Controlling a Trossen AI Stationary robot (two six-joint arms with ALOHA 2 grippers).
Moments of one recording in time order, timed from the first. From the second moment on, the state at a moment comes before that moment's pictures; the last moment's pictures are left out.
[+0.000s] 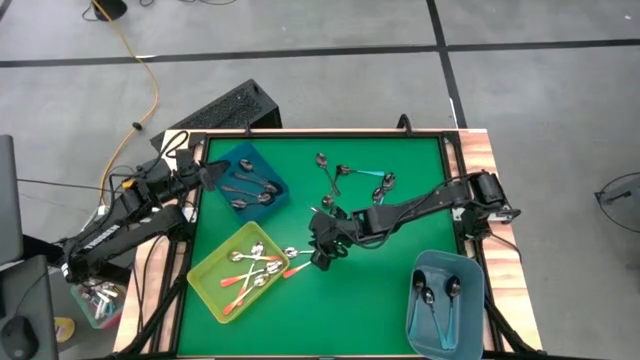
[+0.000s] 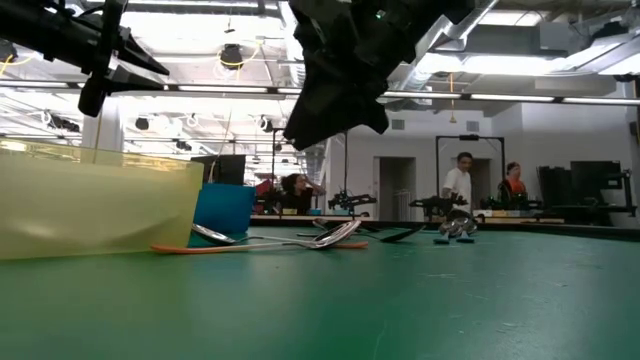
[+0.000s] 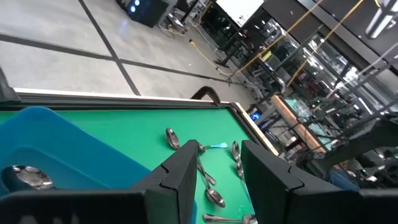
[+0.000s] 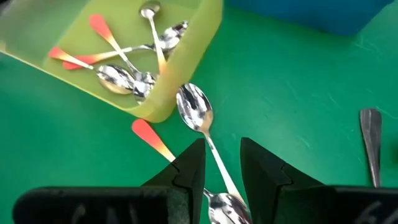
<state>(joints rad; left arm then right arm) 0.64 0.20 0.42 -0.39 0.00 -0.72 0.17 1.87 1.33 -0.27 0.19 0.53</state>
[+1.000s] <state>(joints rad) 0.64 0.20 0.42 -0.41 -0.16 -0.69 0.00 1.57 0.98 -0.30 0.07 0.21</state>
